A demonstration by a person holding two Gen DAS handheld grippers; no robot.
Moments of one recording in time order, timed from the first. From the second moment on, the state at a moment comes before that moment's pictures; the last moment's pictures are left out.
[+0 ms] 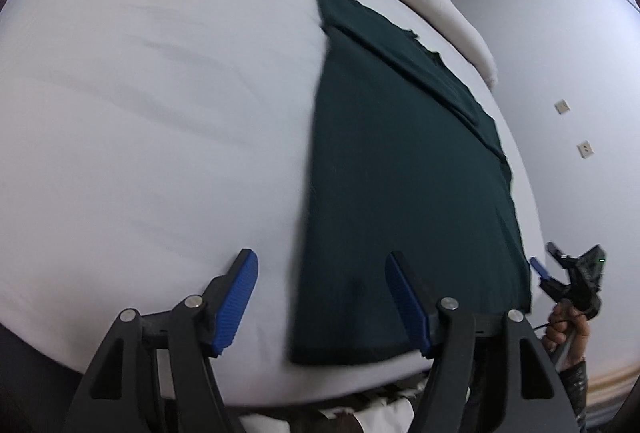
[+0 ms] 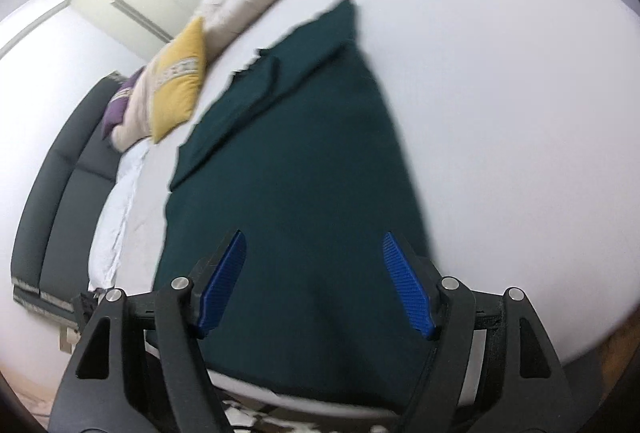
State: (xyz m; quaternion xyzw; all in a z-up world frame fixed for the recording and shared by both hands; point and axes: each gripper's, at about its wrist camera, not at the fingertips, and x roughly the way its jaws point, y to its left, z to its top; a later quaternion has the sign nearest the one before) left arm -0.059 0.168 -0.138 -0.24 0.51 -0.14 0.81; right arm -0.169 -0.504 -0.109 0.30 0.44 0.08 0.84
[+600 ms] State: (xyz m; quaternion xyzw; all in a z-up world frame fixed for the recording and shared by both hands) left arm -0.059 0.148 -0.149 -0.25 0.54 -0.17 0.78; right arm -0.217 -0.544 -0.144 0.35 0.51 0.06 0.78
